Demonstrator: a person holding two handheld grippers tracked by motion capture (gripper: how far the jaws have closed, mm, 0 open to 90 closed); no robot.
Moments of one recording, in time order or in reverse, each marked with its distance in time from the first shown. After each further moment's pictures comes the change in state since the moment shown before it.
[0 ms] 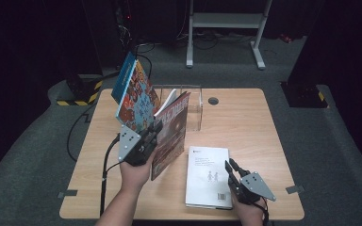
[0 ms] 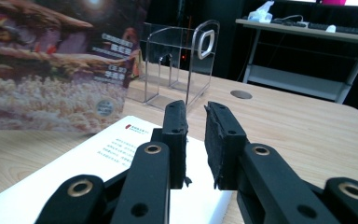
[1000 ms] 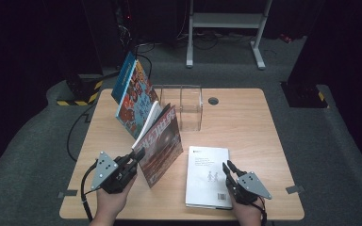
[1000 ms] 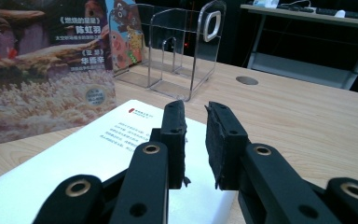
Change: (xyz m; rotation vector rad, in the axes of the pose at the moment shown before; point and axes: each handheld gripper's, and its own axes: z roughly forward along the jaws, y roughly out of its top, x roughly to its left) left arm 0.017 -0.030 -0.069 0.094 -0.059 0.024; right arm 0.004 -0.007 0.005 0.050 0.008 -0.004
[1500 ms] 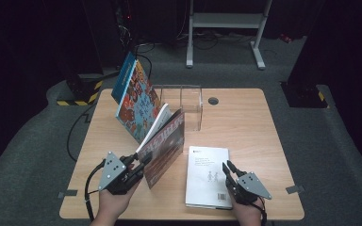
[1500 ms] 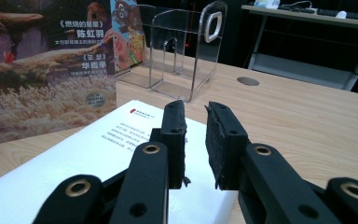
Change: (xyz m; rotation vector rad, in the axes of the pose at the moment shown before) left arm -0.013 0.009 0.010 0.055 -0.031 0.050; right arm 0.000 0.000 -0.001 -0.004 0.006 0.000
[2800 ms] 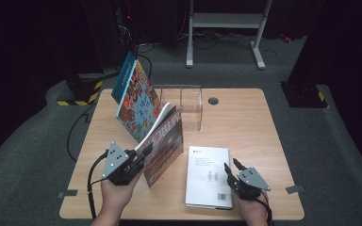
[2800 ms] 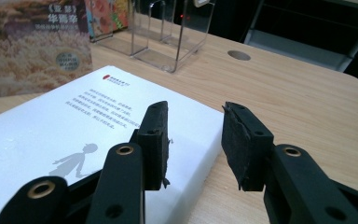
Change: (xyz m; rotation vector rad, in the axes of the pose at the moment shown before) left arm 0.008 0.008 0.014 0.016 -0.008 -0.014; right arm -0.018 -0.006 0.010 0.115 -0.027 -0.042
